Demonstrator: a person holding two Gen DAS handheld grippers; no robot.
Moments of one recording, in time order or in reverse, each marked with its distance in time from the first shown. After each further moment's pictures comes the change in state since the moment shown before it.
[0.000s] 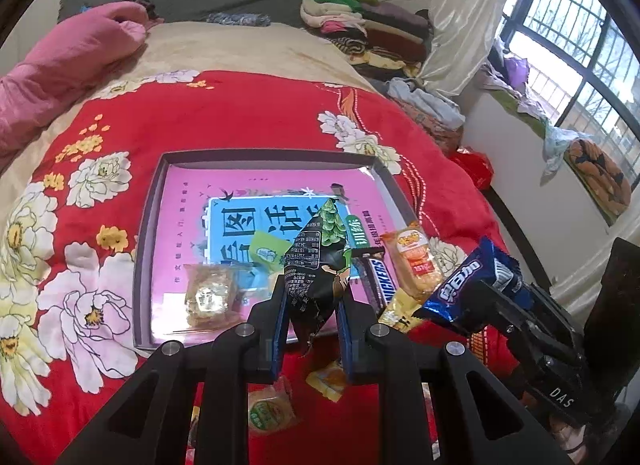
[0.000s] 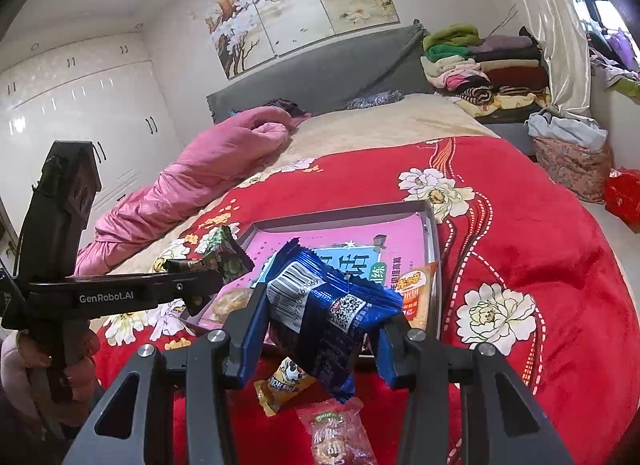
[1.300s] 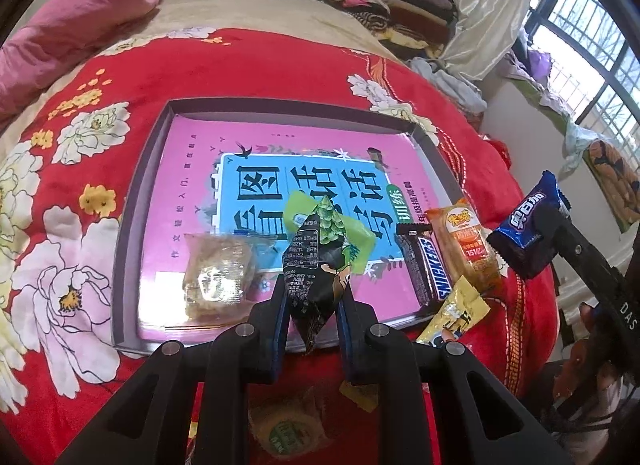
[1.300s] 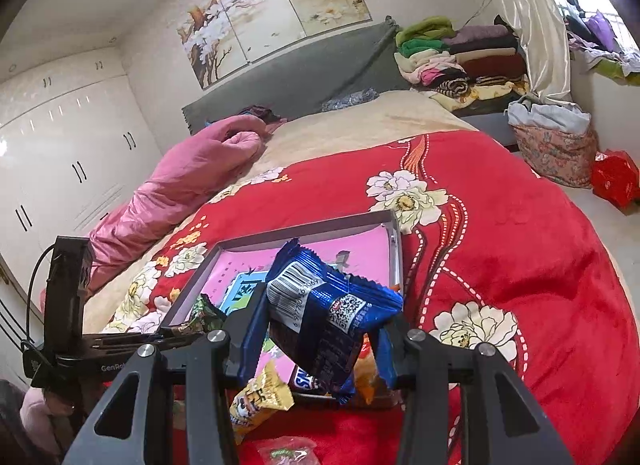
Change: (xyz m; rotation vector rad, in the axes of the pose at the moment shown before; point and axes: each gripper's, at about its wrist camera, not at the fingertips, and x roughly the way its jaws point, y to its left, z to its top) left arm 0.055 0.025 -0.010 -0.056 0.092 0.027; right arm 0.022 -0.040 0.018 0.076 -0.012 -0.054
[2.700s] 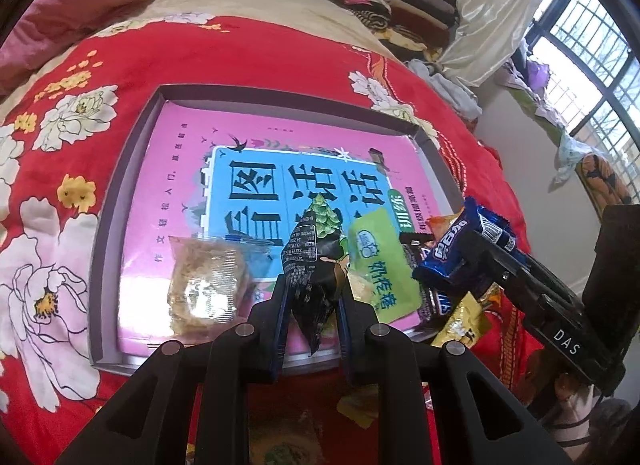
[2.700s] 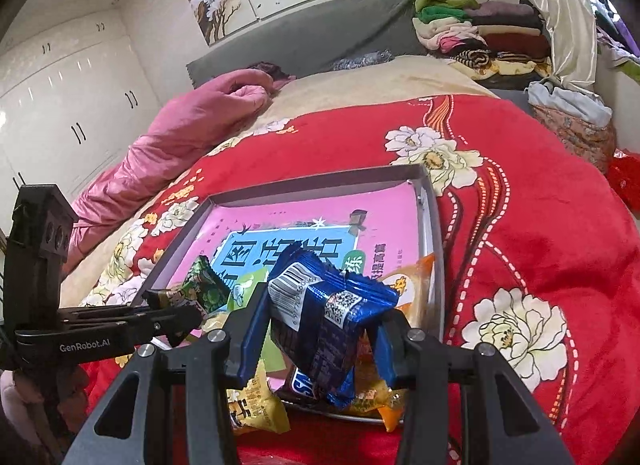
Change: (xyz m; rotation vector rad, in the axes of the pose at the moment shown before) left arm 0.019 0.011 0.007 -0.048 0.015 -0.054; right arm 0.063 0.009 -0.012 -0.056 0.159 0.016
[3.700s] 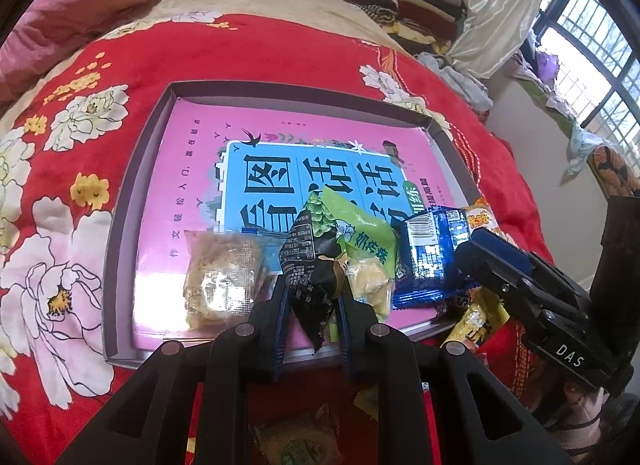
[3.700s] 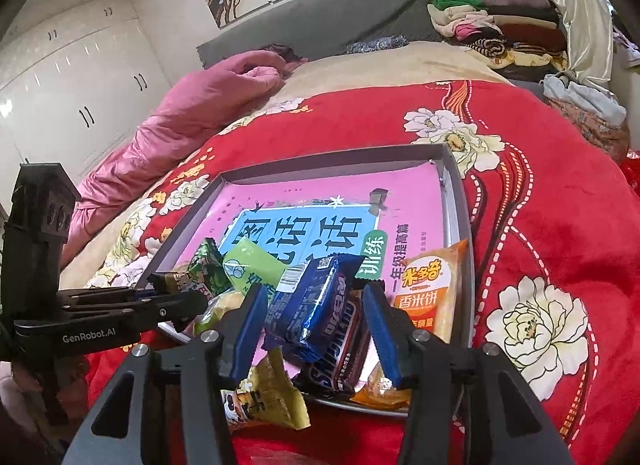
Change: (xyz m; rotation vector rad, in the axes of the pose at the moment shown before) left arm 0.001 0.000 -0.003 0.018 0.015 0.055; right arm 0.009 0.007 -0.006 -0.026 0.058 0.033
